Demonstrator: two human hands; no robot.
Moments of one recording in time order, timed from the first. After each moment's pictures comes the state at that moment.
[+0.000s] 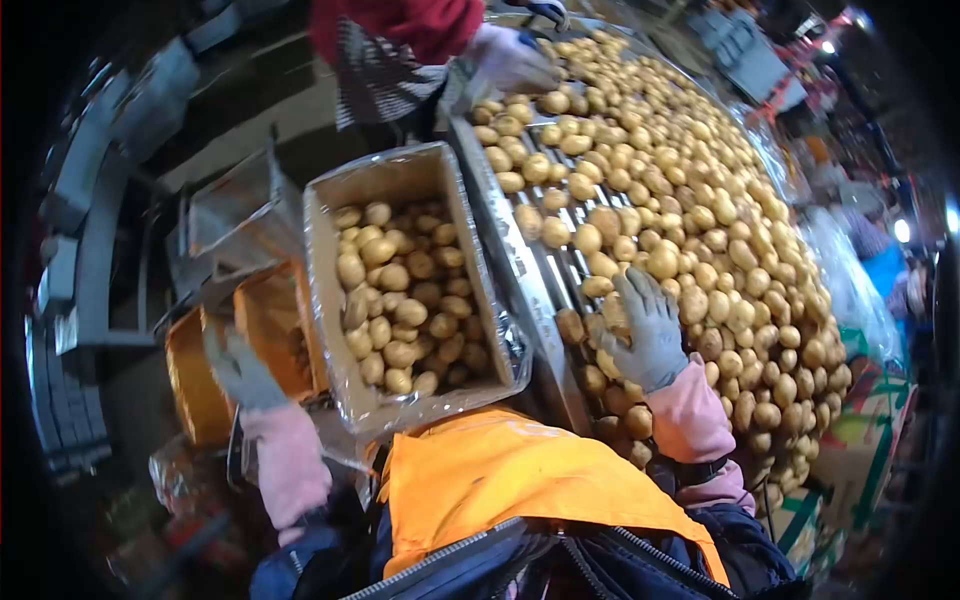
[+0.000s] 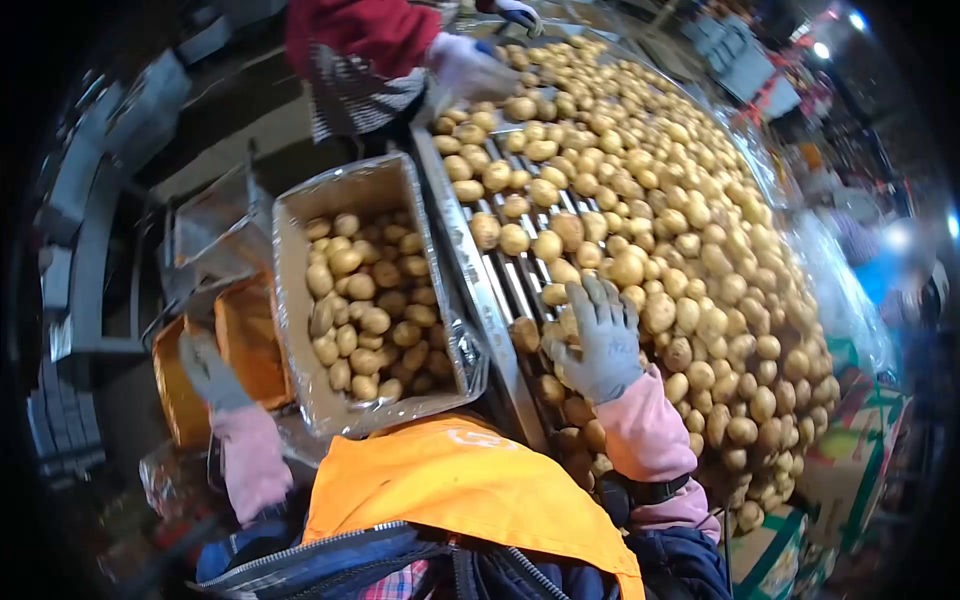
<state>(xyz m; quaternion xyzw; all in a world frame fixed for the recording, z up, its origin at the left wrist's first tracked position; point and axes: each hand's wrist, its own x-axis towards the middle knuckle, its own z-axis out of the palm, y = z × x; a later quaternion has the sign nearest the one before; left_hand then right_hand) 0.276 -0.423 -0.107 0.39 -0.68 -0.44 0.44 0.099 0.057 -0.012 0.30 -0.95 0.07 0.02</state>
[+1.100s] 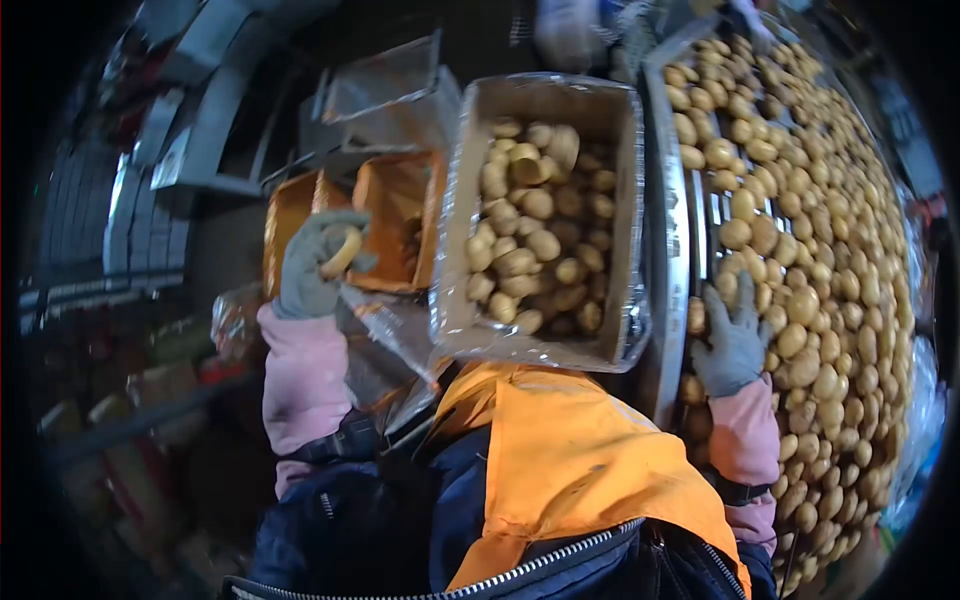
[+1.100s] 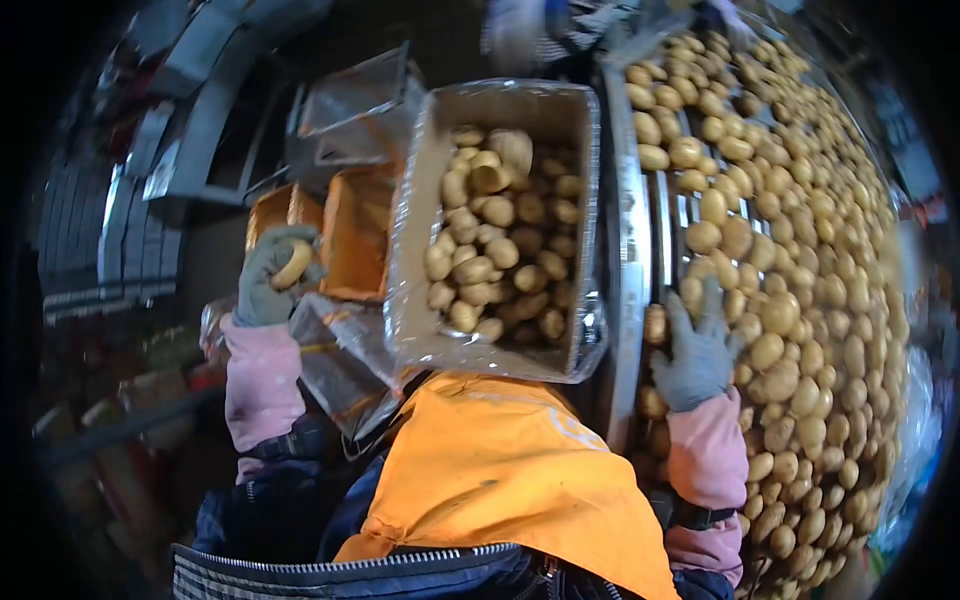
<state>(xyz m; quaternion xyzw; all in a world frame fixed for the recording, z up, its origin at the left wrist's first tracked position) 0.320 -0.427 -0.021 0.25 -0.69 -0.66 0.17 0.084 0.023 -0.052 0.28 -0.95 -0.01 -0.12</state>
